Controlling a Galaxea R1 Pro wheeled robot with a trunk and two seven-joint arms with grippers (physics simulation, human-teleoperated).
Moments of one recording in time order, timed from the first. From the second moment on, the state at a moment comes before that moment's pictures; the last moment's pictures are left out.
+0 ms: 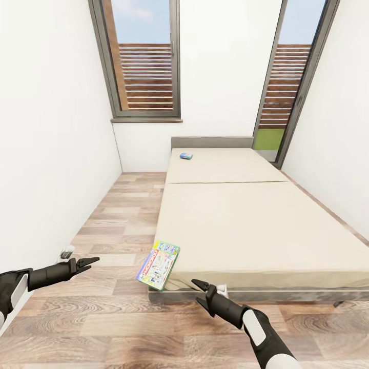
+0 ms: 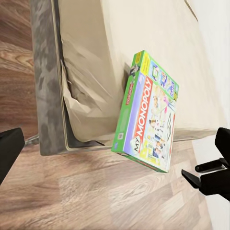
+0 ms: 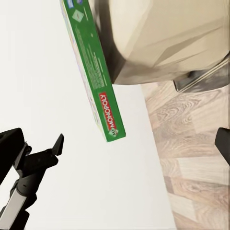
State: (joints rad) left arm -0.76 0.44 0.36 -0.45 0.00 0.64 -1.21; right arm -0.51 0.15 -0.35 -0.57 -0.48 0.70 0.71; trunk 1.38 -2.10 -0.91
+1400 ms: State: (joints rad) left arm -0.76 0.43 0.36 -0.45 0.01 0.63 -1.22; right arm -0.51 0.17 -0.34 -0.58 -0.48 0.67 0.68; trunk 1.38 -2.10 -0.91
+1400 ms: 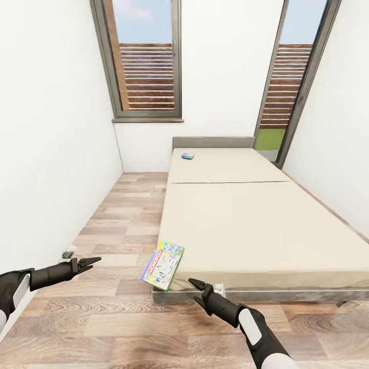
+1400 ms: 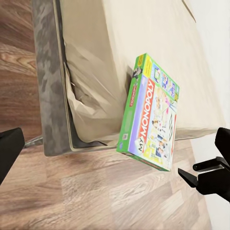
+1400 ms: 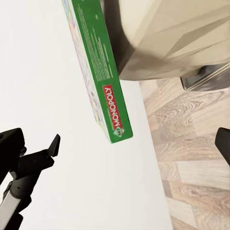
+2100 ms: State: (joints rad) left arm -0.76 0.43 0.36 -0.45 0.00 0.63 -1.22; right arm -0.51 0.17 -0.34 -0.58 -0.48 0.67 0.68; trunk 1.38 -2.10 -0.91
